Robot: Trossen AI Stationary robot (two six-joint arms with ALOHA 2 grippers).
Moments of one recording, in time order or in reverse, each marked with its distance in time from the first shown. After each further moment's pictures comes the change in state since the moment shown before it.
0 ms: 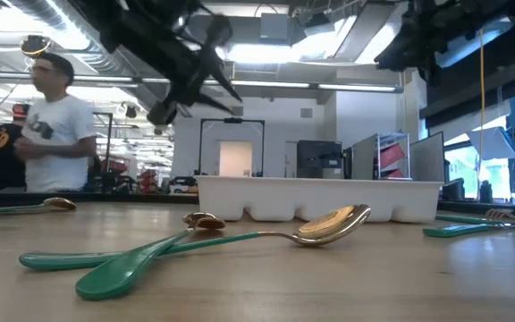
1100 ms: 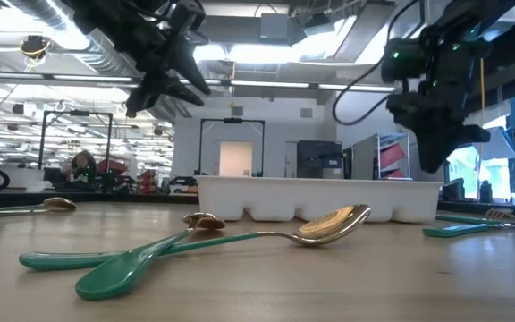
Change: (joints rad) left arm 0.030 -0.151 0.000 -0.270 -0.001 0.390; right arm -0.001 0.467 0.000 -0.444 0.054 0.107
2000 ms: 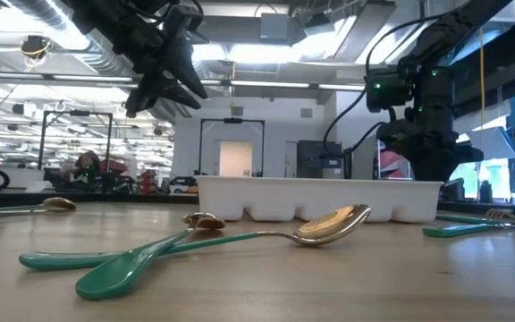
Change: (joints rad) left arm 0.000 0.000 0.000 -0.021 0.000 0.082; right arm 0.000 0.193 0.000 0.065 -0.047 -0.005
